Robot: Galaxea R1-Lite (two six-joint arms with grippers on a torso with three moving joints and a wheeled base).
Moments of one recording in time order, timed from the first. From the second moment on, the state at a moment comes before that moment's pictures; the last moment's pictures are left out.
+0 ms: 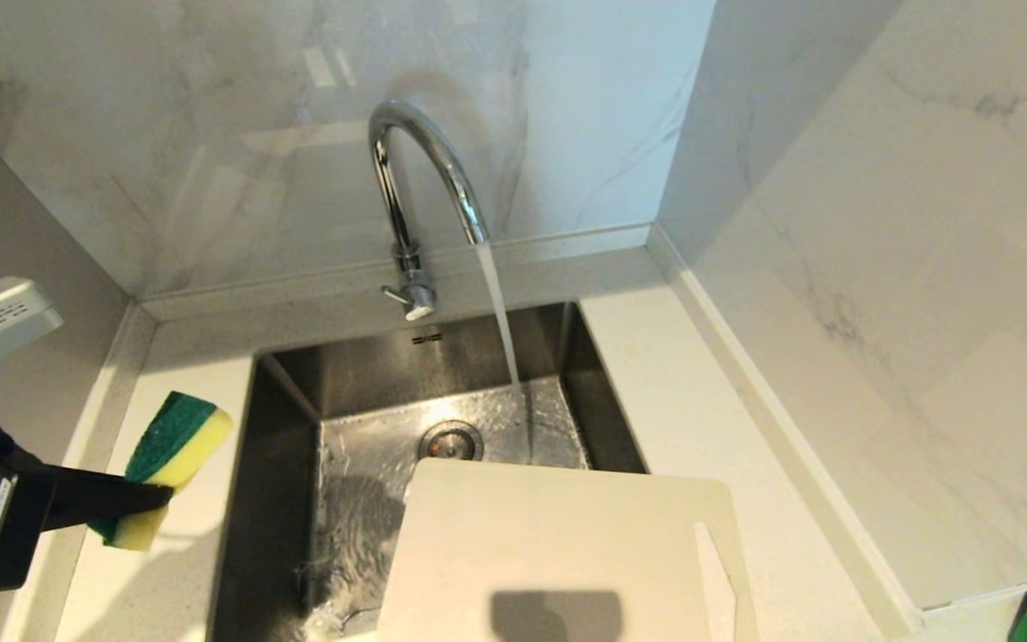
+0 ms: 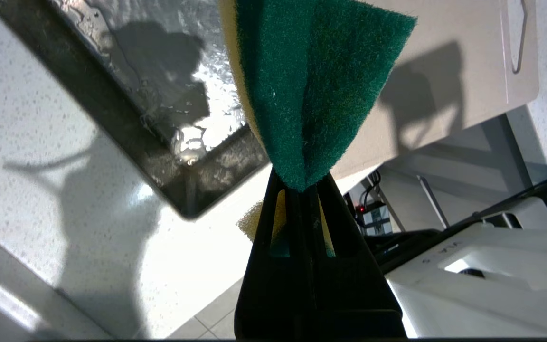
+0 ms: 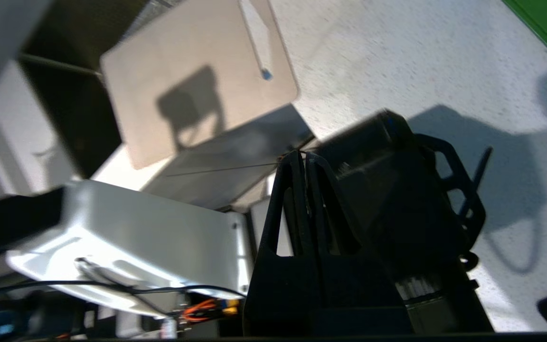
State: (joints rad) left arm -0.55 1.20 -1.05 0.54 -0.02 -0.12; right arm 0.02 0.22 -1.33 1.52 0.04 0.56
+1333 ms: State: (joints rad) left arm -0.55 1.11 -0.97 0.61 -0.02 -0.09; right arm 0.00 0.27 -0.21 0.30 -0.10 0.27
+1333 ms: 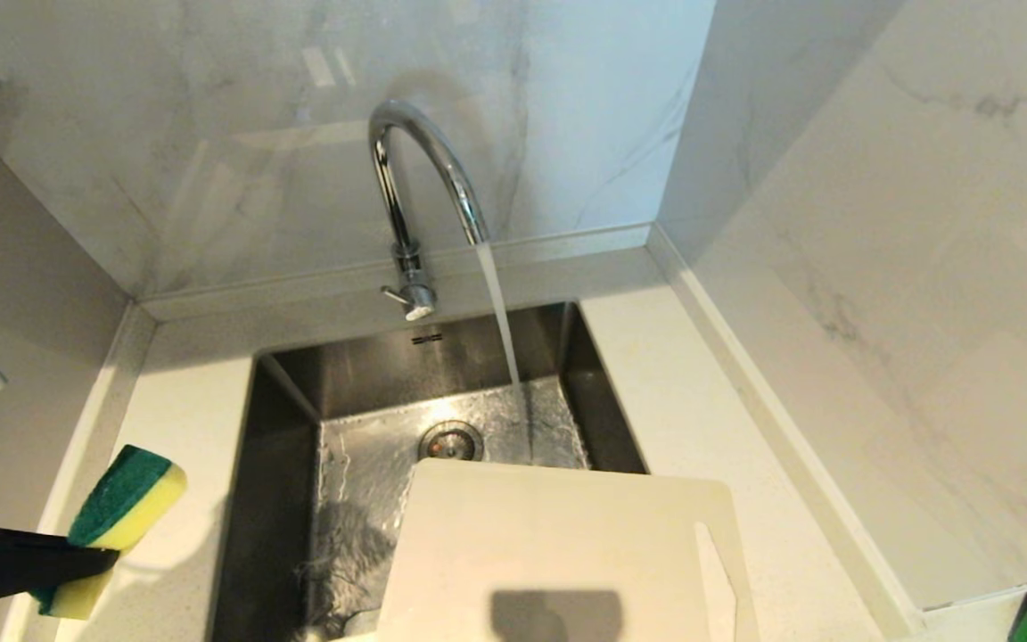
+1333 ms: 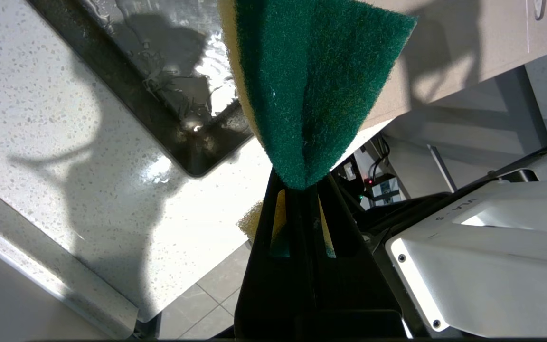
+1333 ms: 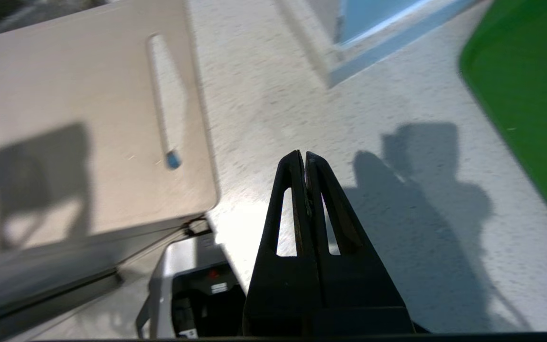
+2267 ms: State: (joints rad) left arm -0.55 1.13 -1.00 0.60 -0.02 -0.09; right arm -0.01 0.01 -0.11 0.22 -0.11 0.13
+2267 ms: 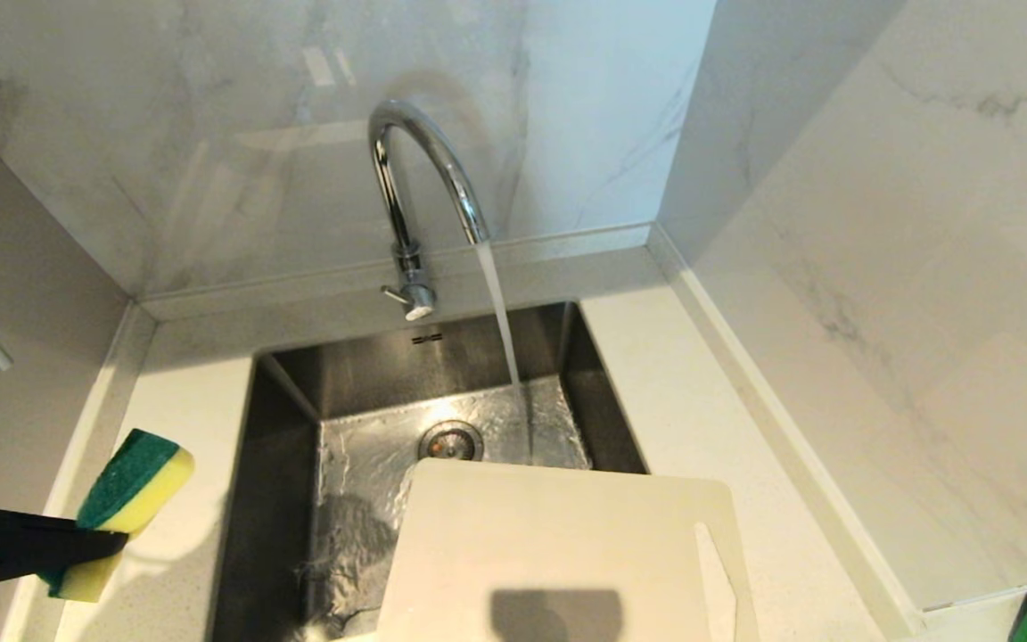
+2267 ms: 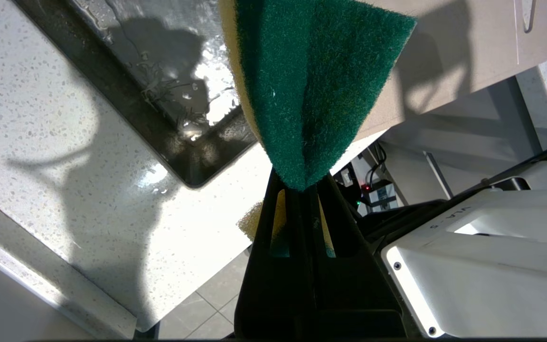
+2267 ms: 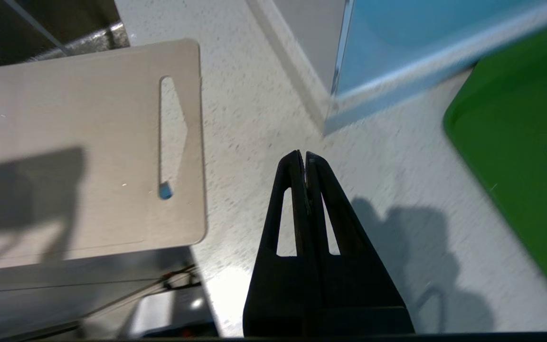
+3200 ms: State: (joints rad) left arm -0.55 1.12 -1.00 0.60 -0.02 -0.10; right arm -0.01 0.00 -0.02 0.05 -0.03 0.06
